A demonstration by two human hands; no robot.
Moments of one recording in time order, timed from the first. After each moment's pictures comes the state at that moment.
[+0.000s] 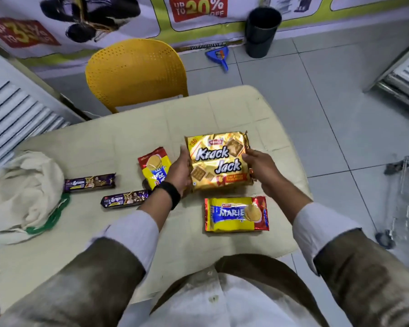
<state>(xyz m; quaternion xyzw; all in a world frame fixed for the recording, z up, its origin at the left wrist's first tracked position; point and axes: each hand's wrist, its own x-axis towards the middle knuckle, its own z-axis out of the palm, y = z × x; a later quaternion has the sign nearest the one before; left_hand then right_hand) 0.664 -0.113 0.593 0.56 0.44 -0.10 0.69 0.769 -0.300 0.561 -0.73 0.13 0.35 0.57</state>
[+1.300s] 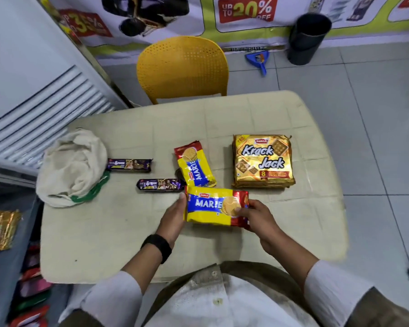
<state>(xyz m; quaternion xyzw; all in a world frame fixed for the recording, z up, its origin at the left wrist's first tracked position) 0.495 -0.088 0.562 0.61 0.46 -0.09 0.64 0.628 -0.279 0.525 -0.70 0.13 0.46 0.53</state>
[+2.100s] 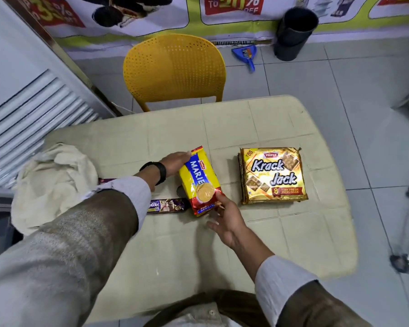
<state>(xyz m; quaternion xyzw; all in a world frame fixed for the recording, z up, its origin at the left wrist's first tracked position) 0.665 0.105 0.514 0.78 0.32 -0.26 0.47 0.627 -0.127 0.525 -0.53 0.31 0.49 0.62</state>
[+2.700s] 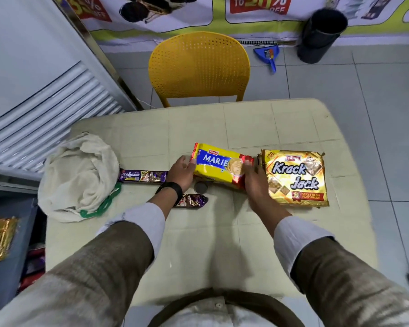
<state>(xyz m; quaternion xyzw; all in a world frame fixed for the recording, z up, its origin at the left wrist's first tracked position) 0.605 0.091 0.502 0.71 0.47 -0.07 0.52 0.700 -0.098 0.523 -0.76 0.18 0.32 0.54</state>
